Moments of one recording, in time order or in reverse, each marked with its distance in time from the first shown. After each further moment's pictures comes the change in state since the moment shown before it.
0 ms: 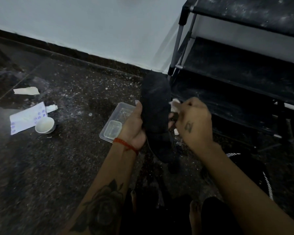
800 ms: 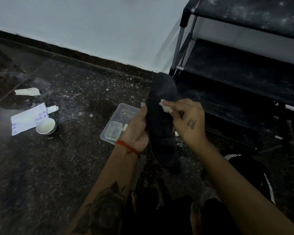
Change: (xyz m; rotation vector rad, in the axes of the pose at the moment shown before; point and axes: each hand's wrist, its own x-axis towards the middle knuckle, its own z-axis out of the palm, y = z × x) left_hand -0.018 0.002 0.015 0.097 0.002 0.097; right_hand 0.008 -0.004 0.016 0.413 0.047 0.052
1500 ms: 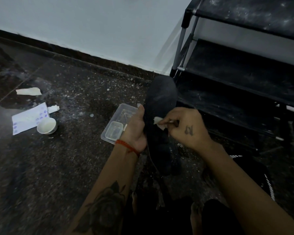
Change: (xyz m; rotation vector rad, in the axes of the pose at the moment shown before) left_hand 0.010 -0.002 -0.010 -0.080 0.019 -0.102; right_hand -0.005 -0.008 -0.014 -0.062 -0.307 -0.112
